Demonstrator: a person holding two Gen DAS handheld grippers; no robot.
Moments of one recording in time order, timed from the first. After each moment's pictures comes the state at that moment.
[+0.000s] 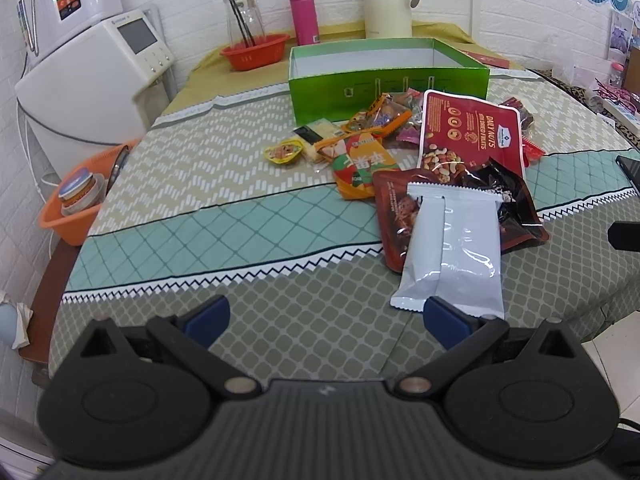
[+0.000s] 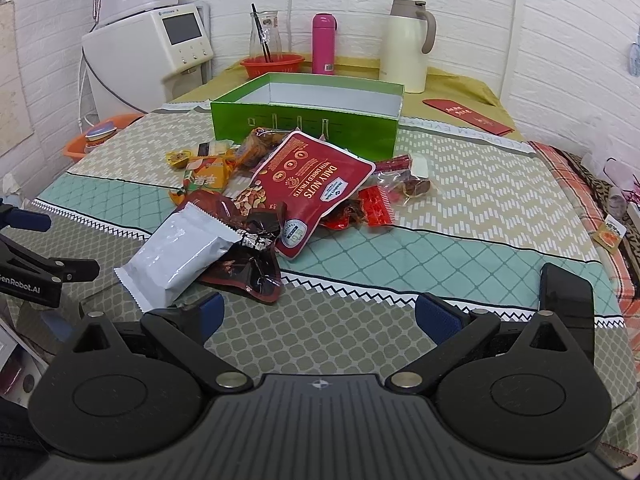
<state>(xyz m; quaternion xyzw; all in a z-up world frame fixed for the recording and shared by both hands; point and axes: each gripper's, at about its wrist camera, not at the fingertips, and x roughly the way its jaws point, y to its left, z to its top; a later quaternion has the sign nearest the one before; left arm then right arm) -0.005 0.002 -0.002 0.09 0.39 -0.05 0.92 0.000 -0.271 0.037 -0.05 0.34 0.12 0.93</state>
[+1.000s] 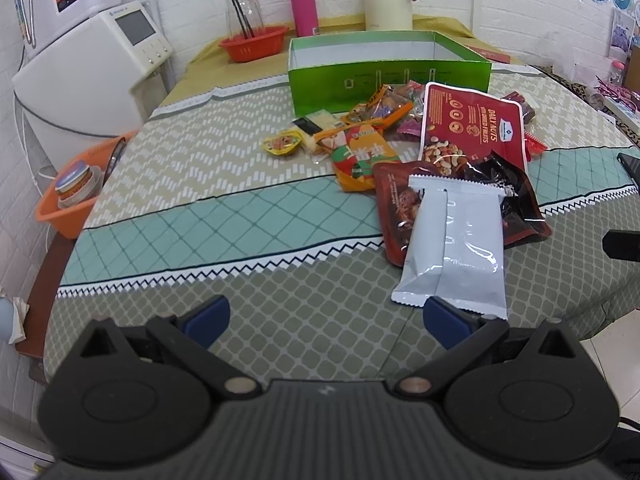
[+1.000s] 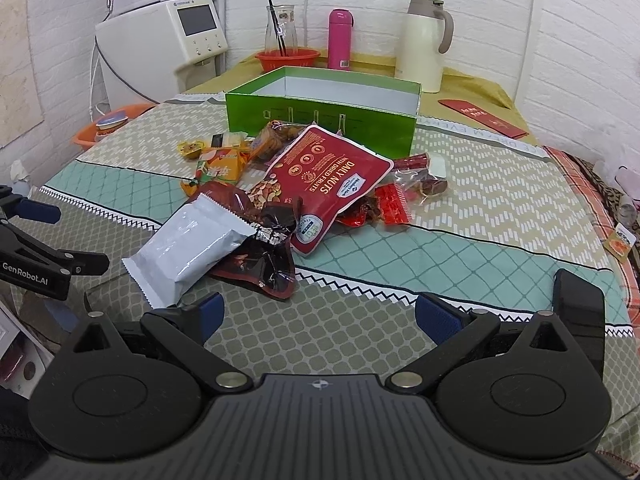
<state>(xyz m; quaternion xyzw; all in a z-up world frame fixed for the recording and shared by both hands) -0.001 0.003 -0.006 0.08 0.40 -0.05 0.91 0.001 -0.263 0.033 -0.07 0.35 0.14 0.93</state>
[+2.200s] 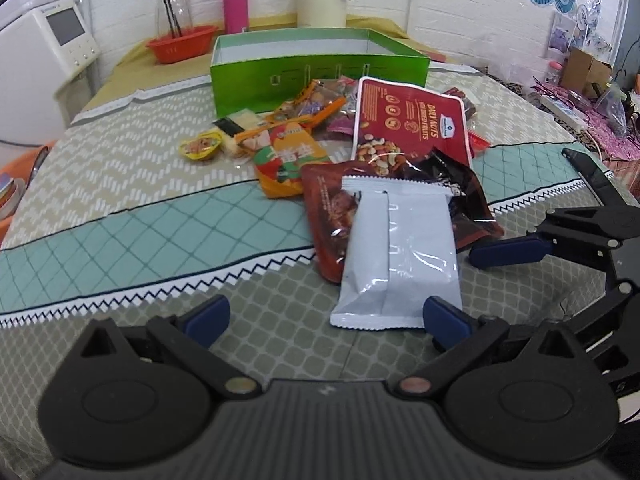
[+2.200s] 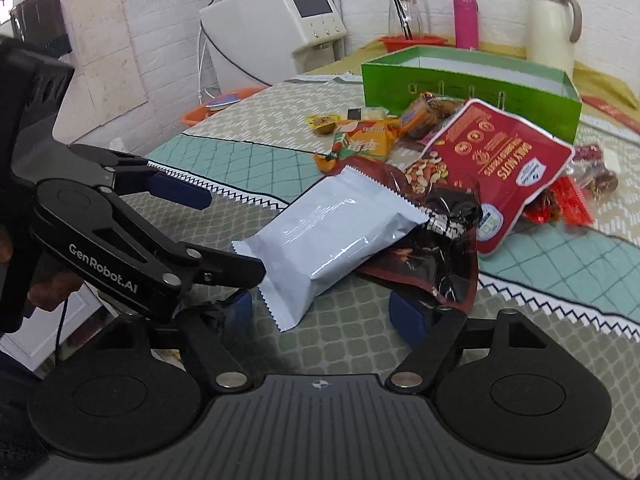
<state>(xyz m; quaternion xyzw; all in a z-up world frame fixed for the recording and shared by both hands) 0.024 -0.004 -0.030 0.06 0.39 -0.17 0.90 0.015 -0.200 -0.013 -0.05 0.34 0.32 0.88</state>
